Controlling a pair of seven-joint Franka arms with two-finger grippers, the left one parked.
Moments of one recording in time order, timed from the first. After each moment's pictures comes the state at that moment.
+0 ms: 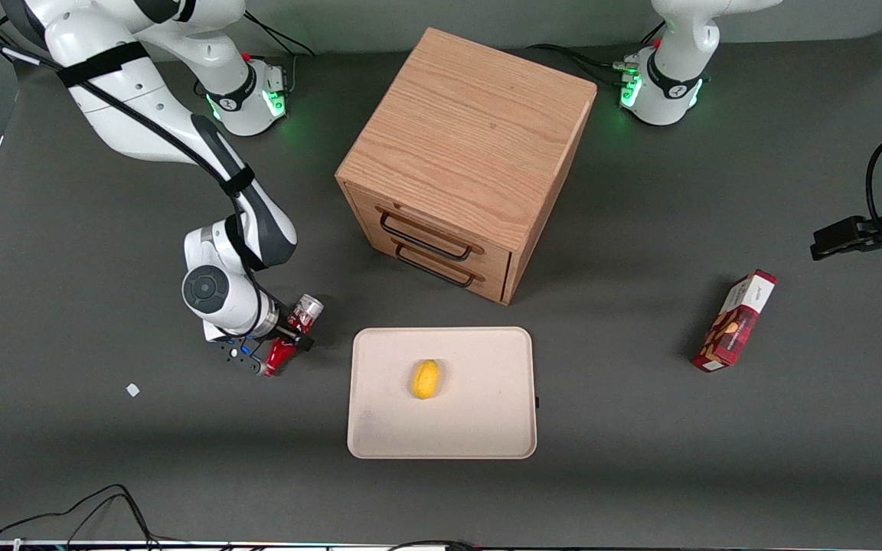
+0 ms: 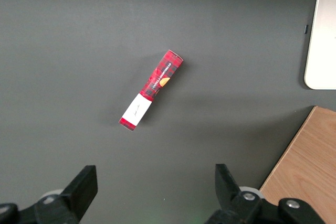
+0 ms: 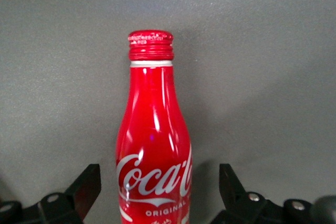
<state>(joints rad) 0.17 0.60 0.11 -1.90 -0.08 2.45 0.87</state>
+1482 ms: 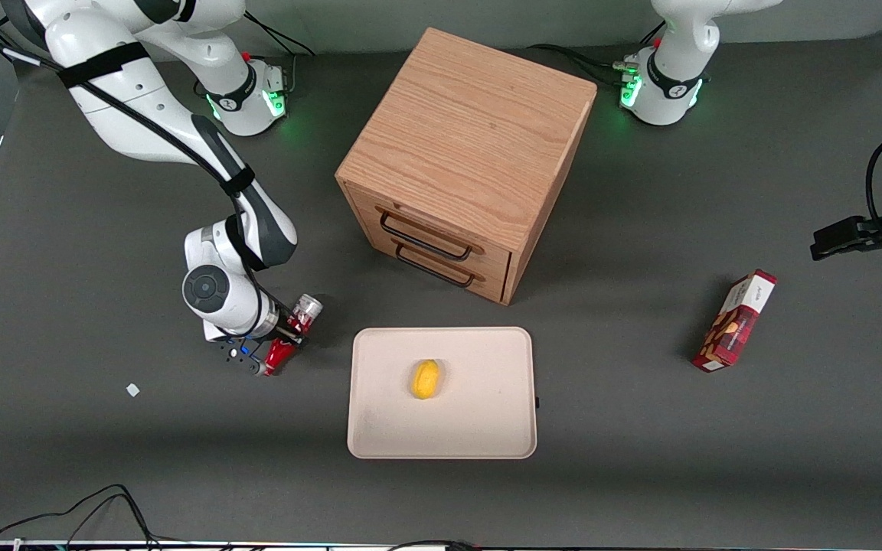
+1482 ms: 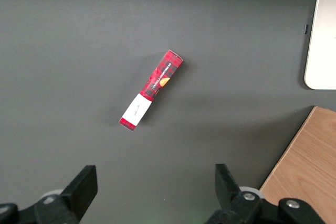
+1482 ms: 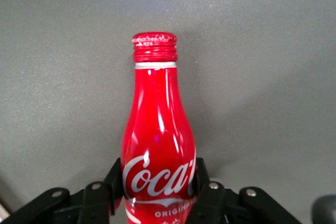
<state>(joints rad) 0.17 0.60 0.11 -1.89 -0.08 2.45 0.89</state>
